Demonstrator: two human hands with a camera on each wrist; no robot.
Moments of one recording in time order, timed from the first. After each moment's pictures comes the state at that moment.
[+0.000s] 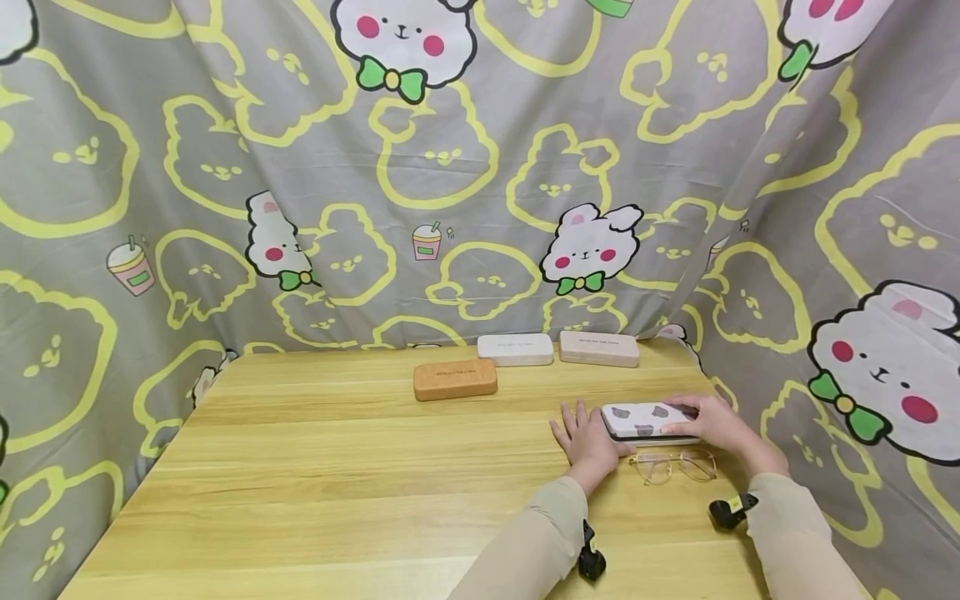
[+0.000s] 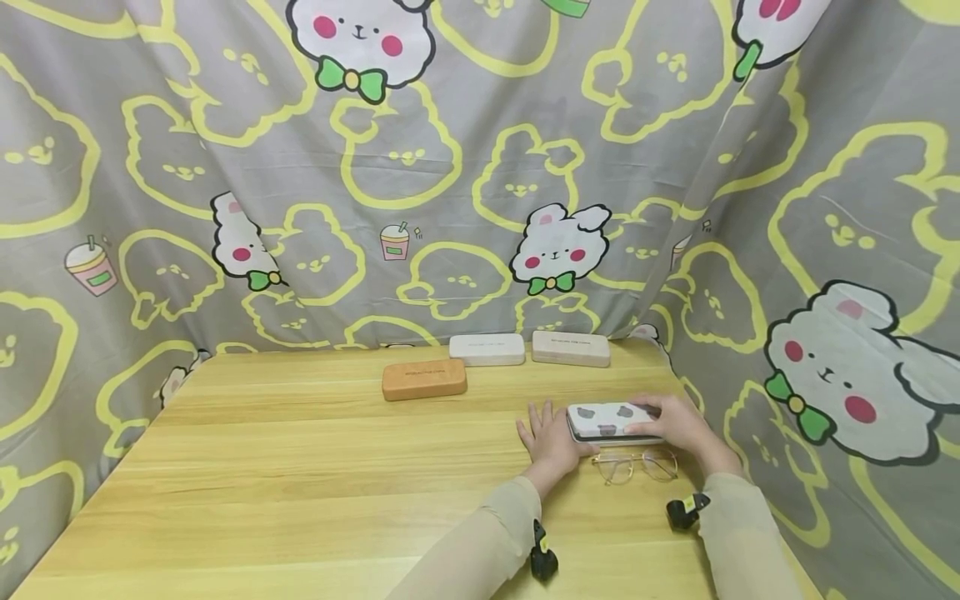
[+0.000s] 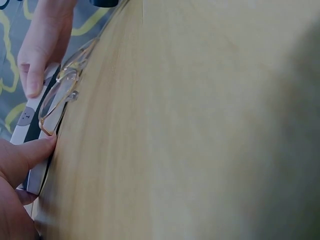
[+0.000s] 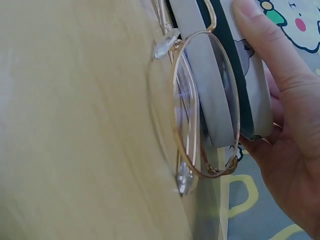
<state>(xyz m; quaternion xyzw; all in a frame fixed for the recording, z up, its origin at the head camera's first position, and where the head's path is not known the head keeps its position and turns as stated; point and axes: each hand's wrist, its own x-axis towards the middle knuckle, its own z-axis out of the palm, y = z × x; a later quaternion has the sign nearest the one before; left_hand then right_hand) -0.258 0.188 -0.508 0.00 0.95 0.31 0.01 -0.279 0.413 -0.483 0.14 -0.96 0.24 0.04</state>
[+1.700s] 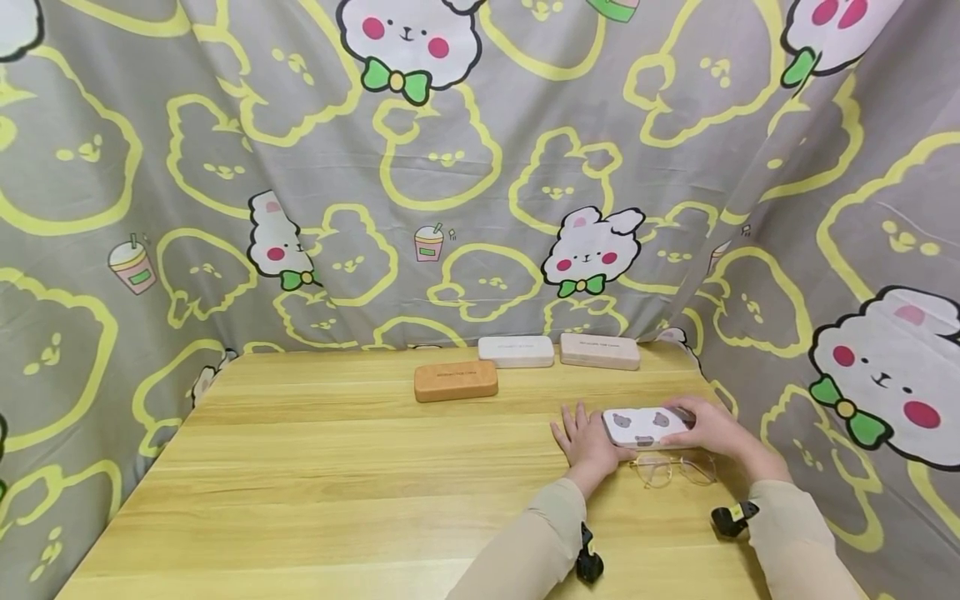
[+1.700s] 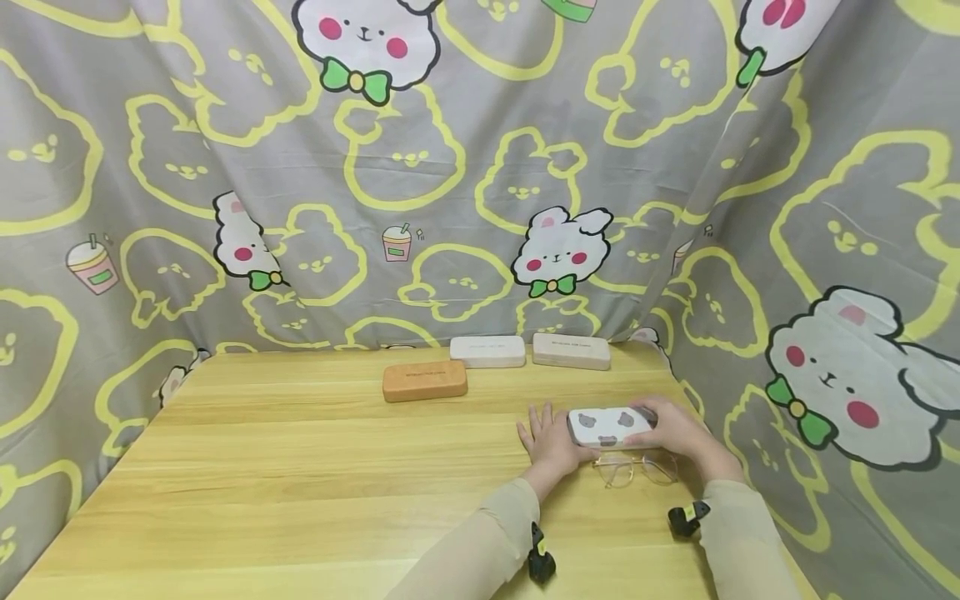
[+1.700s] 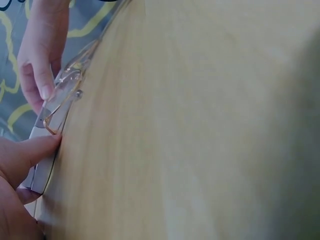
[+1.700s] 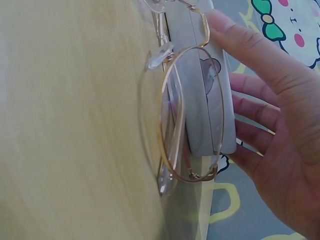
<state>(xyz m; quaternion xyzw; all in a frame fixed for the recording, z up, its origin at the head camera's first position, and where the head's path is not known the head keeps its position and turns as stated) -0.259 0.185 -0.509 0.00 0.95 0.31 0.01 -0.270 0.404 -0.478 0.16 -0.96 0.21 0.05</state>
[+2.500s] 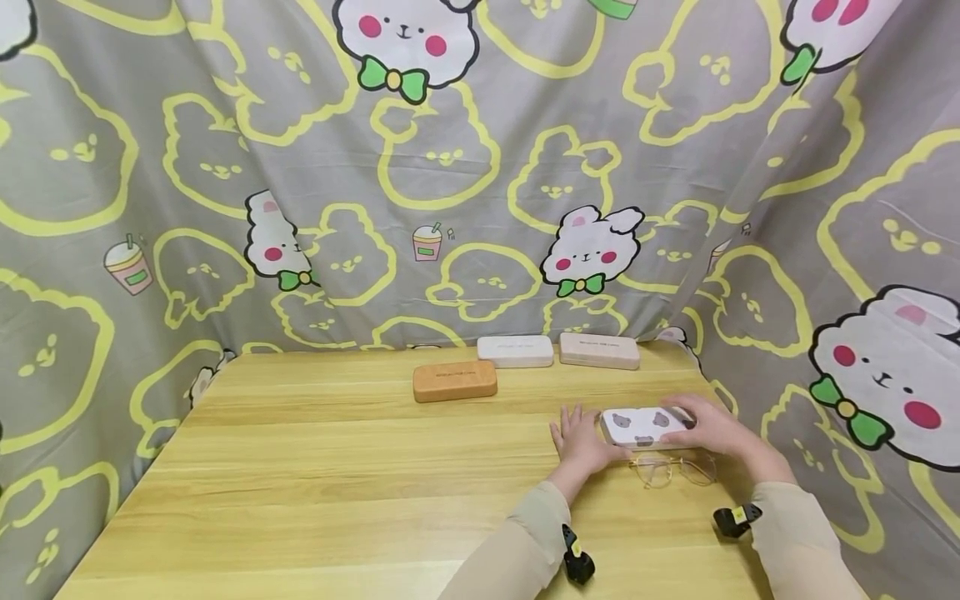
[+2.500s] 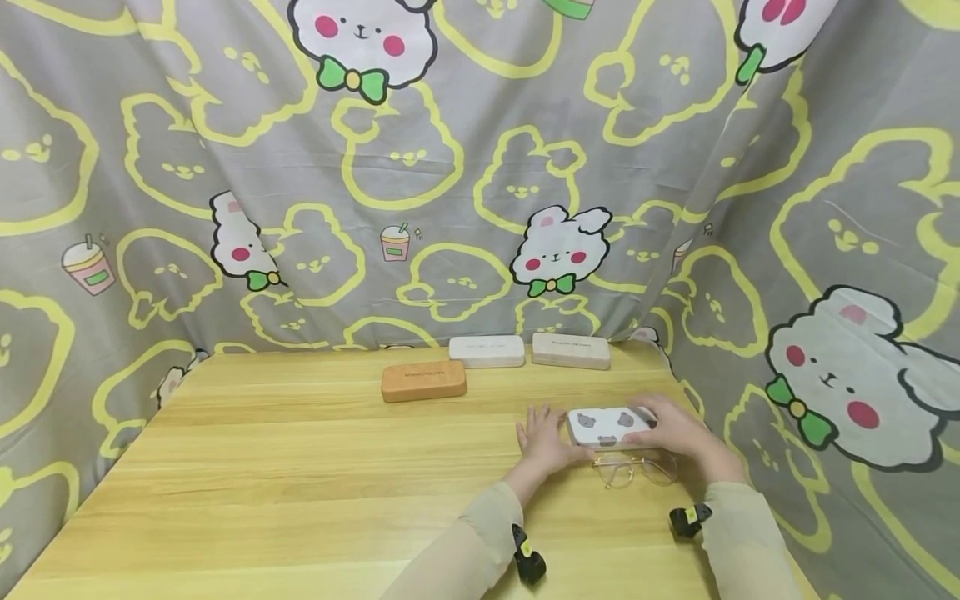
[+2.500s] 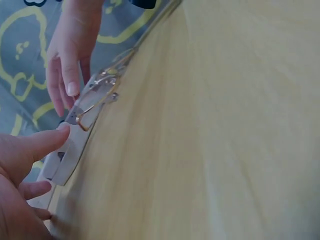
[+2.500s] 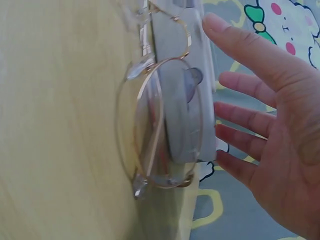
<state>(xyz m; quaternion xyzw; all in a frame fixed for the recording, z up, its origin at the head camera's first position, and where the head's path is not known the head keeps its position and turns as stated) -0.260 0.163 -0.499 0.05 0.92 0.39 0.05 -0.267 0.402 -0.469 0.20 -0.96 0.21 0.06</state>
